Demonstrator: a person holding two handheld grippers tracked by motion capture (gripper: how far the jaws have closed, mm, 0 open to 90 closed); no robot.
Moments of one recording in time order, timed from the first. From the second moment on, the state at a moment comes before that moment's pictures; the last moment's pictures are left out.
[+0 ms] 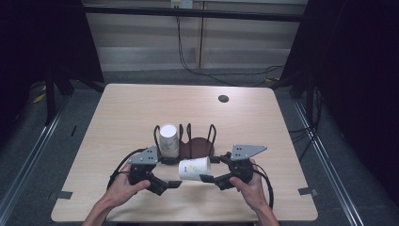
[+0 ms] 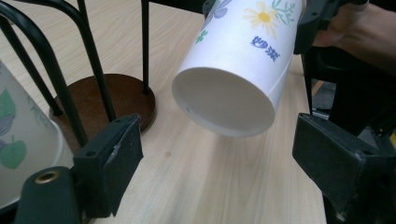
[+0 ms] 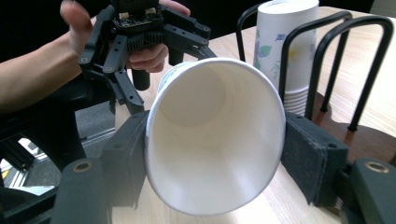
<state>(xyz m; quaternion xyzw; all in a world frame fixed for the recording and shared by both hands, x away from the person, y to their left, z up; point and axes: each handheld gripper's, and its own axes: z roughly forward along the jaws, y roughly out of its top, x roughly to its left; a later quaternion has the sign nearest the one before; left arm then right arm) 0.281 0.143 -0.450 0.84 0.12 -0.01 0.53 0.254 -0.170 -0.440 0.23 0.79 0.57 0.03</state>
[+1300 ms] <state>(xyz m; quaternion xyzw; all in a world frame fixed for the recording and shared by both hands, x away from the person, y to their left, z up) 0.284 0.167 -0.453 0.84 0.16 0.01 0.51 0.259 -0.230 -0.418 0.32 0.81 0.48 0.09</state>
